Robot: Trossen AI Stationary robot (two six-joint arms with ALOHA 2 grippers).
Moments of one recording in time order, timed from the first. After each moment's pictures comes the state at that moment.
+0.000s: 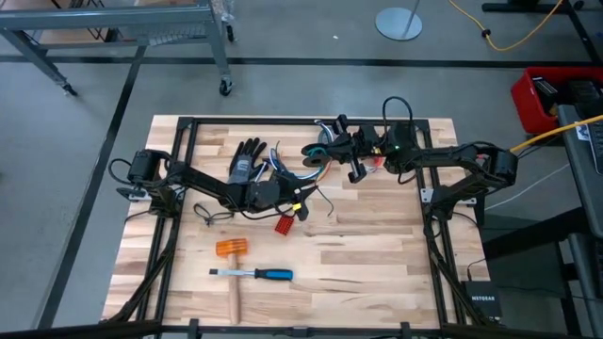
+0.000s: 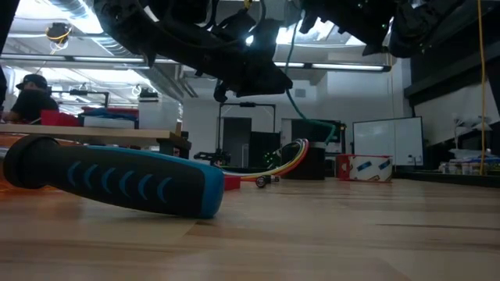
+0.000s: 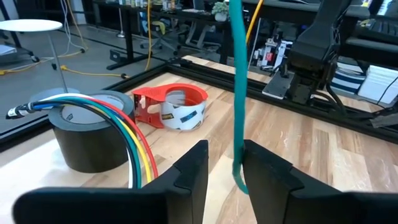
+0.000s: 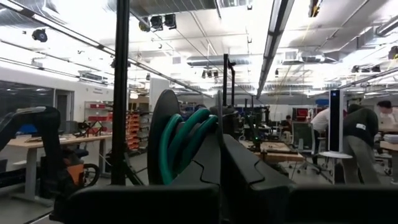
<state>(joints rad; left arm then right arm) -0.07 1.78 0.86 0.71 -0.53 -0.23 -0.36 1.44 0.73 1.24 -0.60 0.25</state>
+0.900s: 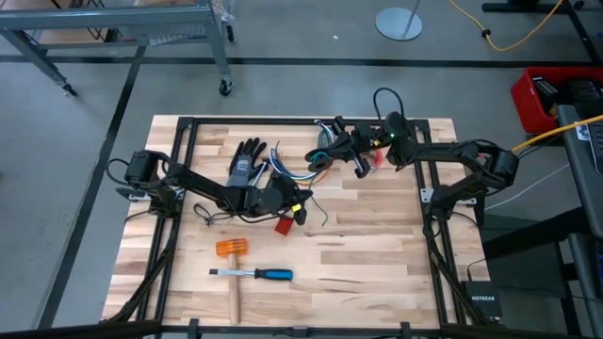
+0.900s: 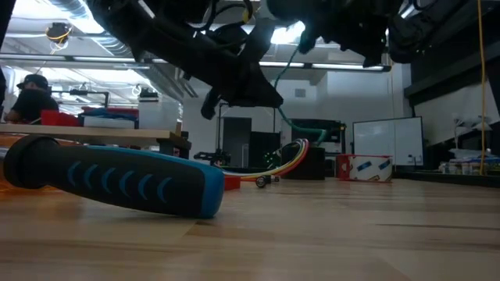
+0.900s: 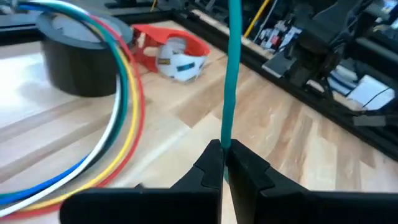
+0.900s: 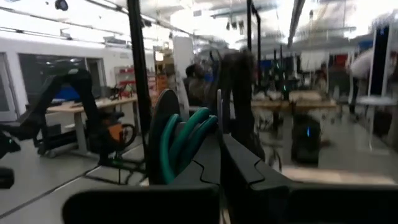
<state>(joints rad) -0.11 1.75 0.86 0.52 -0.53 -0.58 -0.51 1.44 0.73 1.07 -0.89 0.29</state>
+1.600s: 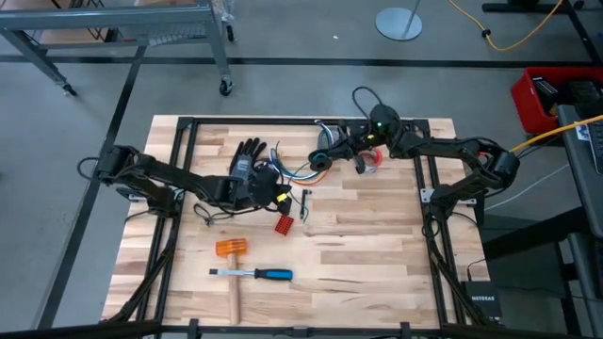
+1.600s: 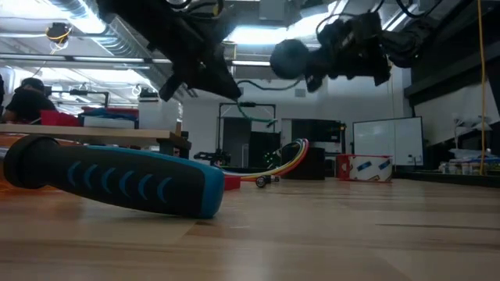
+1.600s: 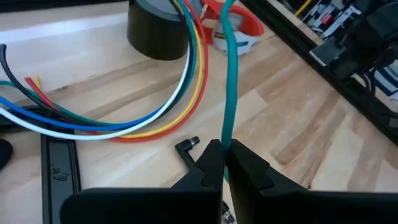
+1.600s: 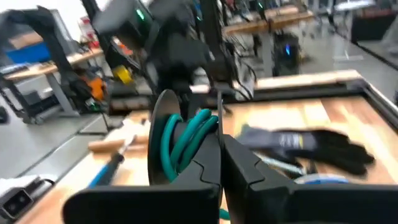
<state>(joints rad) -0.11 1.49 0.86 0.00 -0.56 -0.84 -0.63 1.44 0.73 0.59 -0.95 0.06</state>
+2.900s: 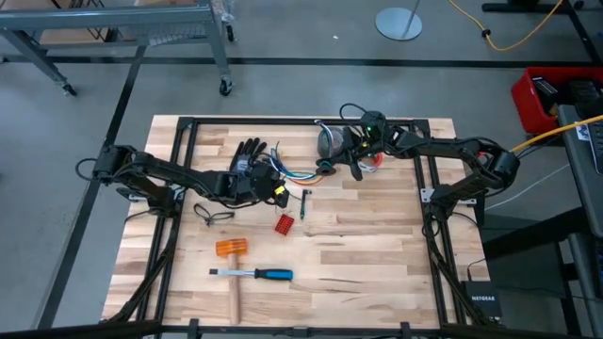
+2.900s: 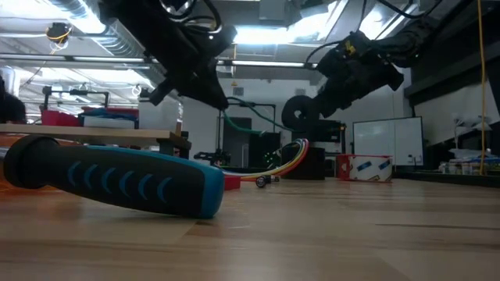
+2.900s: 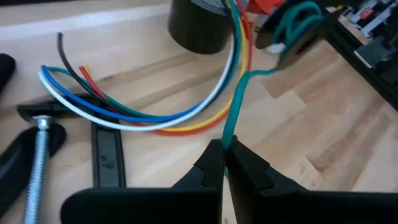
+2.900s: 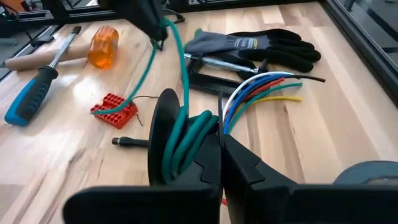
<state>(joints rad) -0.06 1.48 0.86 -0.12 -0.57 -0.90 -0.63 1.44 0.73 0.13 -0.70 -0.30</state>
